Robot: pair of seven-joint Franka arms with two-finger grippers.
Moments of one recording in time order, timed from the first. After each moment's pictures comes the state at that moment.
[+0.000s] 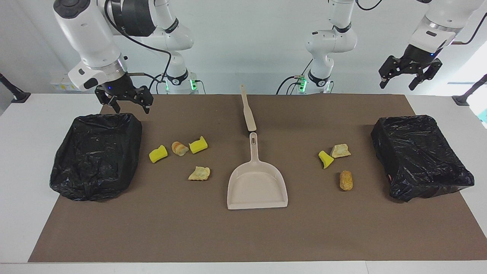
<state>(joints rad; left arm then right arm) 0.00 -0.13 0.00 -1.62 -0.03 1.52 0.12 0.07 0.15 0.02 -1.58 0.03 1.68 0.05</state>
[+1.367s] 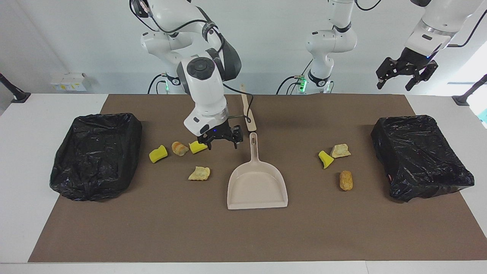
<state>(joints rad) 0.00 -0.15 0.00 -1.66 -0.03 1.52 0.12 0.49 0.47 0.05 -1.53 -0.01 2.10 0.57</state>
